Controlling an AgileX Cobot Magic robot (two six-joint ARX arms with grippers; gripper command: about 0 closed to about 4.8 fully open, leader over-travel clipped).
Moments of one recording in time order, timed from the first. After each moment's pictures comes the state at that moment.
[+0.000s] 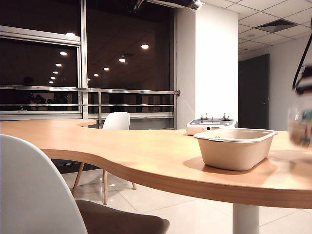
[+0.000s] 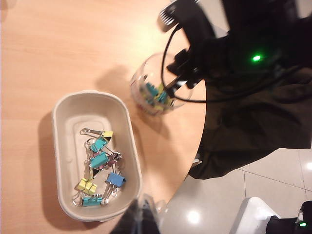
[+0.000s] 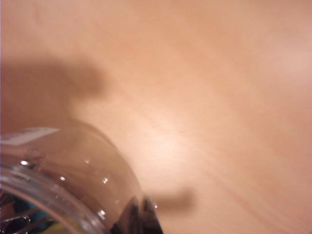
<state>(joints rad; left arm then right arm) -0.69 1.70 1.77 -0.70 0.45 -0.11 -0.06 1.62 1.16 -0.59 0.12 -0.05</state>
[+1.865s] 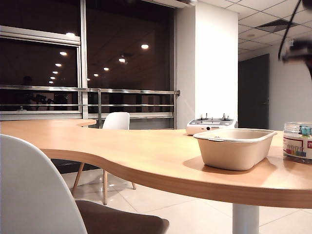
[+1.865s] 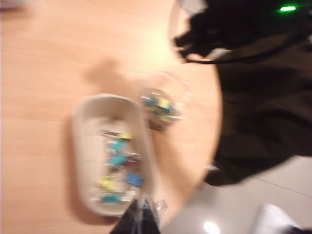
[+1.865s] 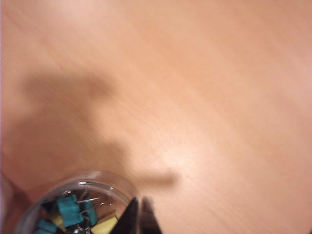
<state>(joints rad) -0.69 1.65 1.76 -0.72 0.37 -0.10 -0.06 1.67 1.46 -0.78 0.05 -0.04</state>
